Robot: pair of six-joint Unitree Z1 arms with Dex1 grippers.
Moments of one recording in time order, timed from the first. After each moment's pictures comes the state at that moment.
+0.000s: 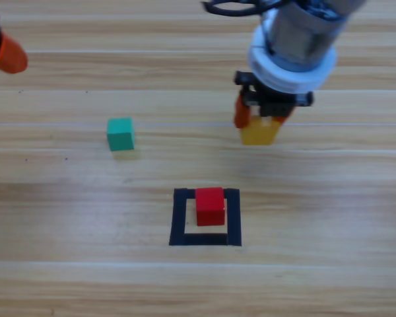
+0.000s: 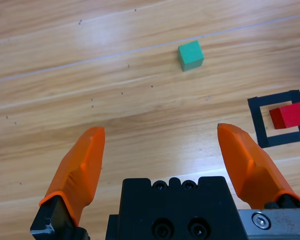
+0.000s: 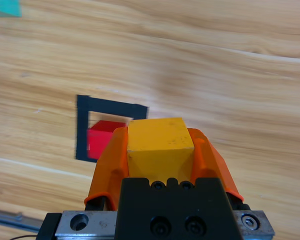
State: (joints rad) arm 0 -0.81 1.38 -1.33 0.97 0.52 -0.55; arm 1 0.84 2.18 -1.92 1.03 -0.07 0.70
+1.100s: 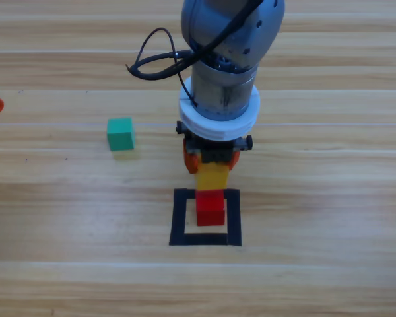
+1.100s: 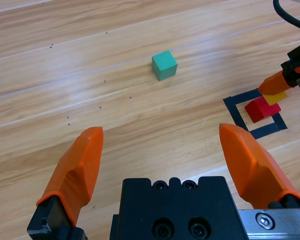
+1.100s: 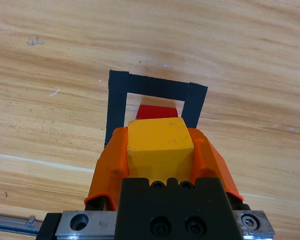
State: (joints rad) arm 0 -0.81 1.02 -0.83 0.50 0.44 -0.39; arm 1 0.99 2.45 -2.30 1.27 -0.07 0.82
